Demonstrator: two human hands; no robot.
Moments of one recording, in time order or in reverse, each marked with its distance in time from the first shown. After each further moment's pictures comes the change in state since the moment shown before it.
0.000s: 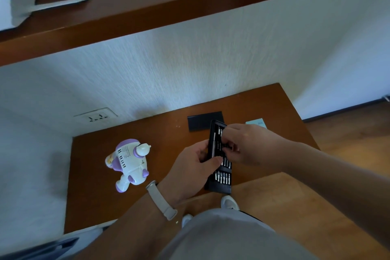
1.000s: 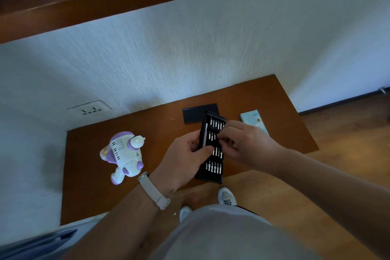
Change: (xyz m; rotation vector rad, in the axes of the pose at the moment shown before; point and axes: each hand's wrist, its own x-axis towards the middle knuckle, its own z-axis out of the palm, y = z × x) left_hand 0.002 -0.006 0.004 -0.025 0.037 -0.052; right_hand -0.025 -0.002 0.026 0.140 0.279 -0.018
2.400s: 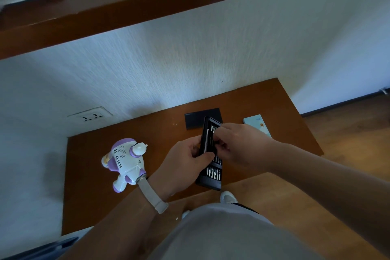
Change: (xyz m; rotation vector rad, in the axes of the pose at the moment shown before) left_hand 0.013 -0.005 -0.019 0.128 -0.067 0.044; right_hand 0.037 -0.003 0.000 -0.122 -0.198 0.029
